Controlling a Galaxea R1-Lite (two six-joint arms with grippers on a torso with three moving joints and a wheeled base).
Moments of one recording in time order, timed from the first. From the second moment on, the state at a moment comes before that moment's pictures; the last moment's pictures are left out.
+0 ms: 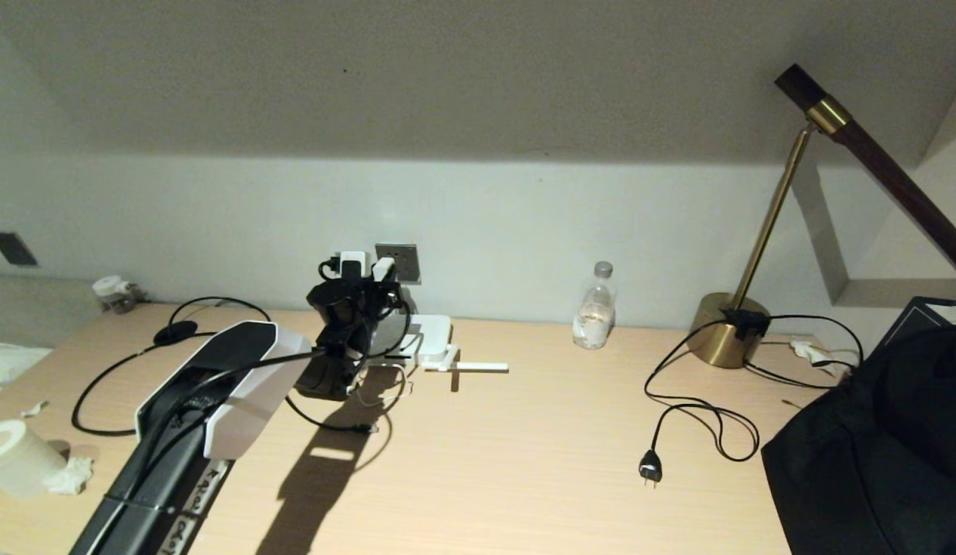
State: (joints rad) left arm -0.19 2.78 -1.86 -1.18 0.08 0.04; right arm 0.00 0.00 0.00 0.00 0.00 0.00
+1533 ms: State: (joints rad) left arm -0.20 2.77 -1.86 -1.19 0.09 0.05; right arm 0.00 0.00 0.00 0.00 0.00 0.00
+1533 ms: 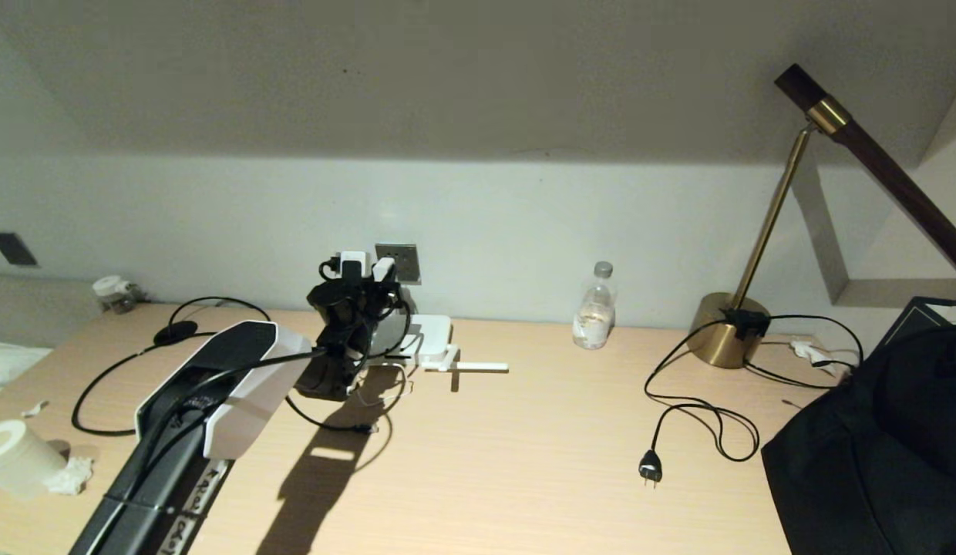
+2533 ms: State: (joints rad) left arm -0.20 2.77 -1.85 -1.18 0.09 0.05; right arm 0.00 0.00 0.00 0.00 0.00 0.00
